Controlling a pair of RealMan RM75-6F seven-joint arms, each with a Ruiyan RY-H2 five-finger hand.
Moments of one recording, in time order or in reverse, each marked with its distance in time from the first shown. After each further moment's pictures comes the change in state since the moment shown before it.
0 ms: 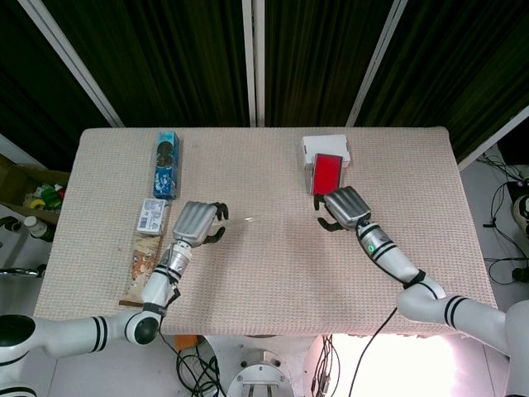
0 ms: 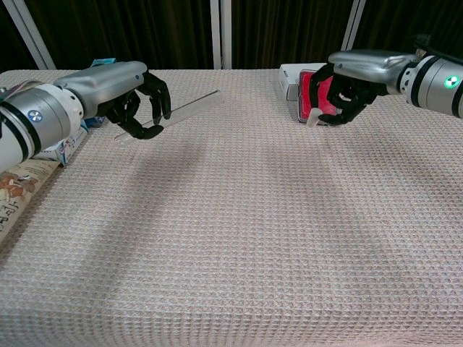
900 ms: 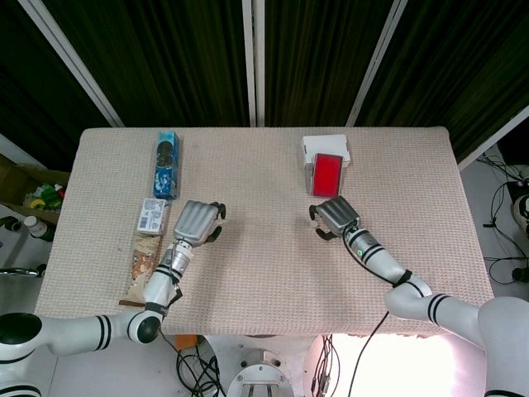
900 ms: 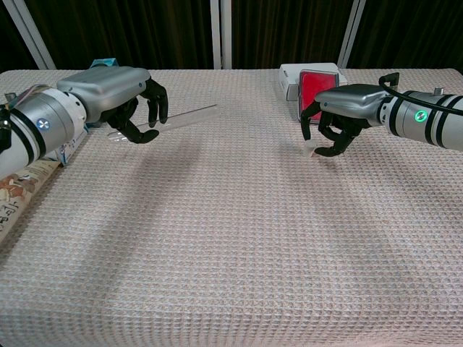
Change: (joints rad) left arm -0.018 -0.022 0.028 0.044 -0.009 0.029 0.144; right arm 0.036 -0.146 -0.044 0.178 0.017 -0.112 -0.092
